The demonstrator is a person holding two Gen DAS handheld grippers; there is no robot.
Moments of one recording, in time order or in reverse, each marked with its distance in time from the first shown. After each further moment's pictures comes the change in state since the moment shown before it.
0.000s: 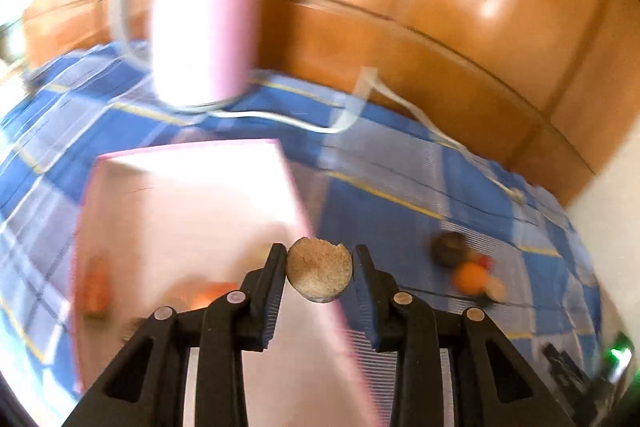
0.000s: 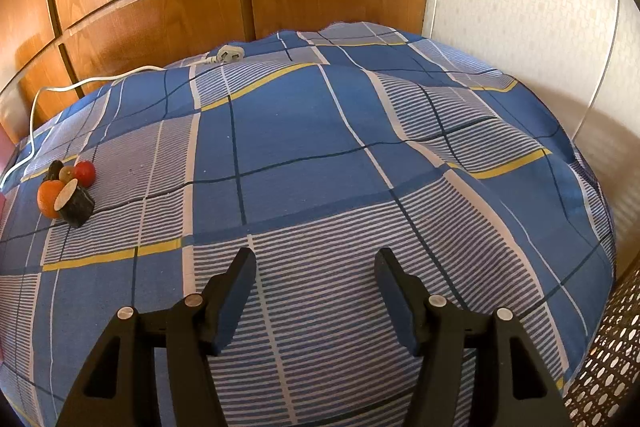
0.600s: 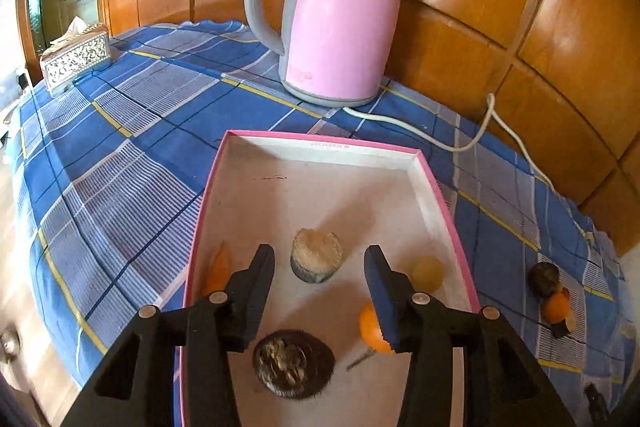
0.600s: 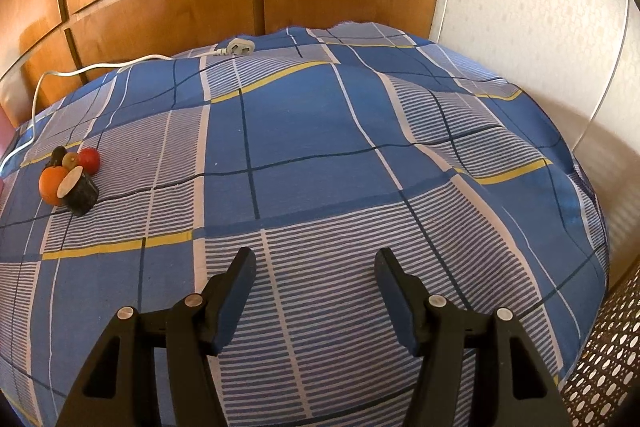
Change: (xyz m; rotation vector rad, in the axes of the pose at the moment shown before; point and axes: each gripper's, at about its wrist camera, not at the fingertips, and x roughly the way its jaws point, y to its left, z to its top) left arm -0.009 0.077 -0.012 -0.133 -0.036 0.204; right arm -0.003 0.009 -0.001 -0.046 0.014 -0.015
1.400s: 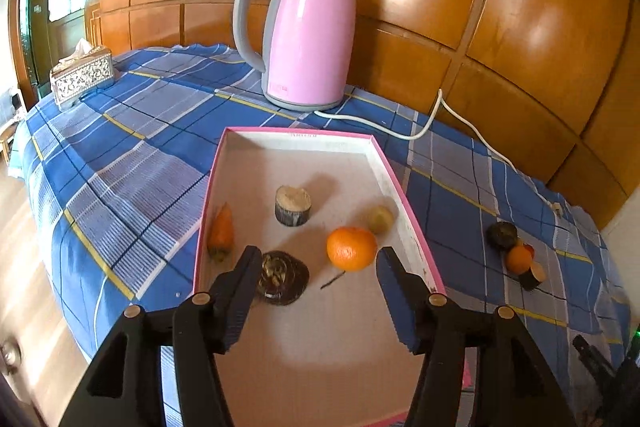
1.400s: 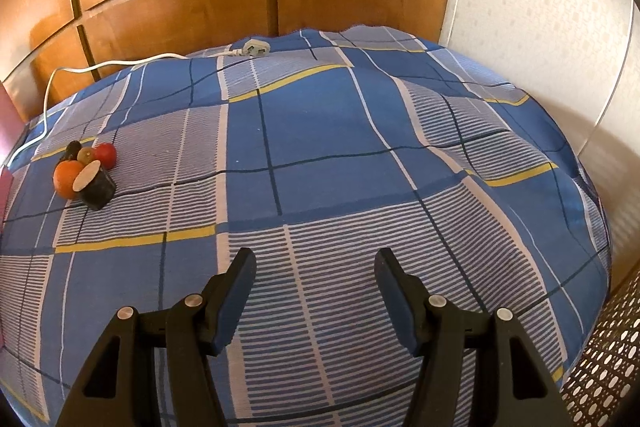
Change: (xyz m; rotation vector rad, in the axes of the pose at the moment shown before) left arm -0.068 -0.012 -0.045 0.061 -0.061 -0.049; right arm -0.007 0.010 -0.001 -0.020 -0.007 0.027
